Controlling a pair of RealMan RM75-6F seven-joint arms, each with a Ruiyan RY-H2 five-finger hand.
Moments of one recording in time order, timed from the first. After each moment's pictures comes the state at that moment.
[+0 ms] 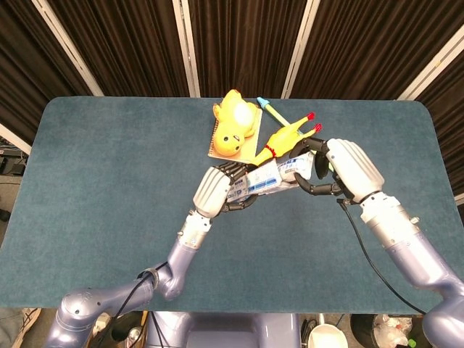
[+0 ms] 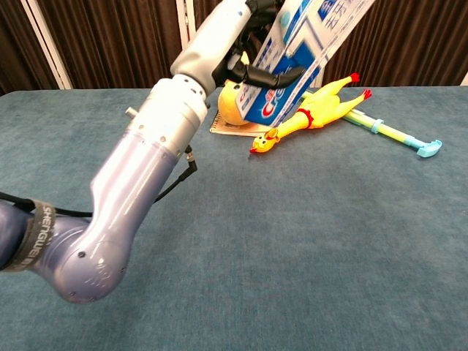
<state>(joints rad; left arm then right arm) -1.04 -2.17 -0.39 -0.81 1.49 1.42 -0.32 0.73 -0.60 0.48 -2.18 -0.94 0.83 0.29</state>
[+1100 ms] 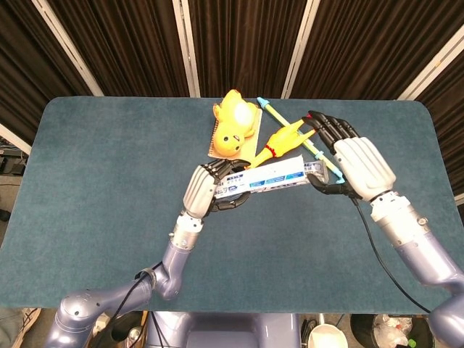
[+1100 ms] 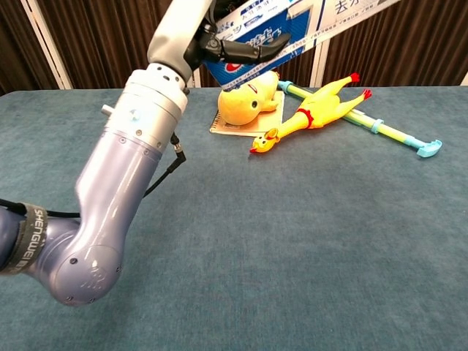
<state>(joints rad) -1.01 -2.17 -0.37 -0.79 1.52 1.56 -0.47 0.69 -0.63 0.42 -2.10 -1.10 0.92 0.17</state>
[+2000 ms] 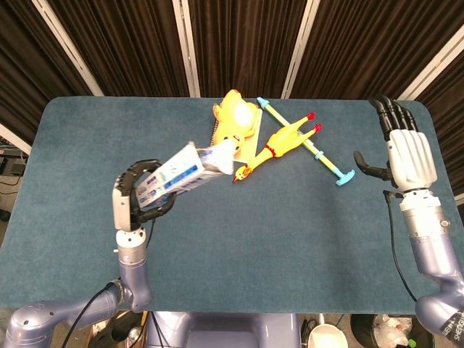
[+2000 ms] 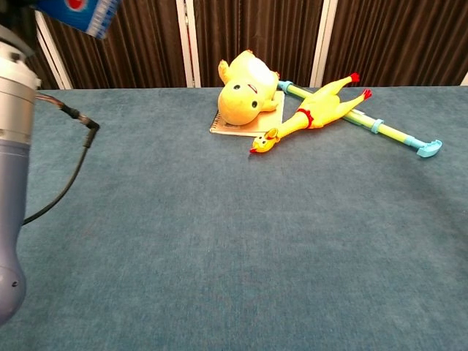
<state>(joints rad) -0.73 -1.99 -0.35 -1.09 1.56 1.90 -0.66 0.60 -0.87 0.36 -1.91 -1.02 1.21 0.00</state>
